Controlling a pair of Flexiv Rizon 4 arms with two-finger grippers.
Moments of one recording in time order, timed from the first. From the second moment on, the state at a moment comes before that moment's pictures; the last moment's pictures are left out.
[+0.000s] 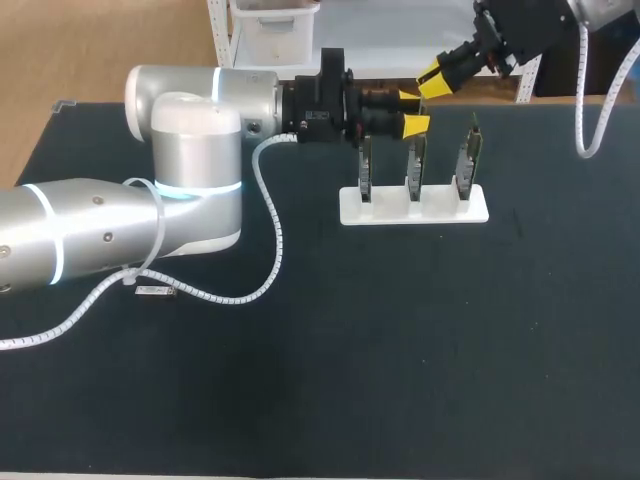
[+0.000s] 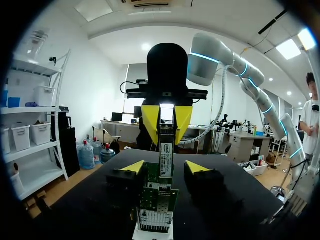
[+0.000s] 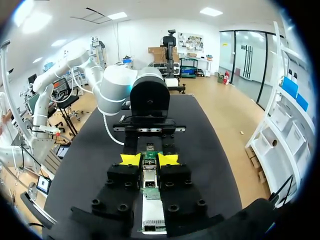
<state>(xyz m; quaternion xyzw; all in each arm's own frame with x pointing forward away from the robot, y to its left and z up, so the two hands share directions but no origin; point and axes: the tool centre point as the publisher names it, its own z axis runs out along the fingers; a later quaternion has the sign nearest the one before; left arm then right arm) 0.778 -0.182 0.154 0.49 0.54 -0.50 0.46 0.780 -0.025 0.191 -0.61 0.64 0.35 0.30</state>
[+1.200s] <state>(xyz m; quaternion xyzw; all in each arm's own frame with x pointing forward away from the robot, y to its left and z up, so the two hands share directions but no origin) 0.778 -0.159 0.131 0.56 0.58 -0.44 0.39 0.778 -0.026 0.190 -0.61 0.65 0.35 0.30</state>
